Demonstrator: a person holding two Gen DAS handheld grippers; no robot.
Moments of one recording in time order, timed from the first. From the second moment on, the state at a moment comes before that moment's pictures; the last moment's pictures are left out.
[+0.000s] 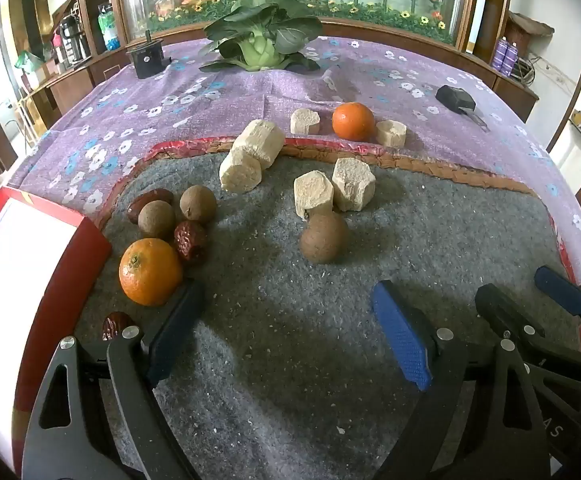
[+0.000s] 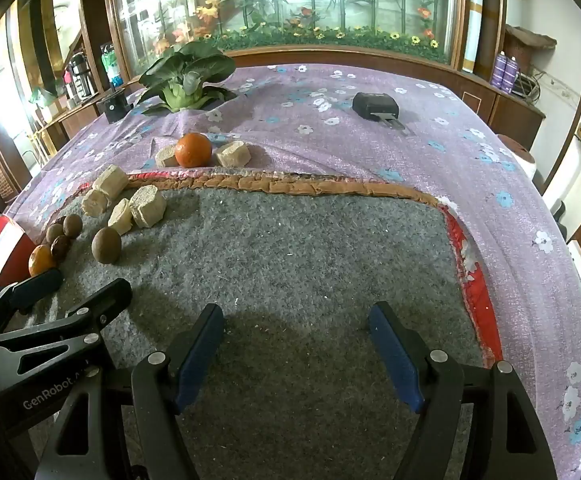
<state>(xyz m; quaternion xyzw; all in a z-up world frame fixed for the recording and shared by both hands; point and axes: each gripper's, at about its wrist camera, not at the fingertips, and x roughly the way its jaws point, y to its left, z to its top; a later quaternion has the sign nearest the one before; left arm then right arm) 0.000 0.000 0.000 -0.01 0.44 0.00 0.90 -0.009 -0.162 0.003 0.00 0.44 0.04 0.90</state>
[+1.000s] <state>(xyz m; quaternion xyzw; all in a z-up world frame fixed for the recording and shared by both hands) -0.017 0.016 0.008 -0.03 0.46 -0.04 0.89 -0.011 -0.162 0.003 -0.02 0.44 0.08 0.89</state>
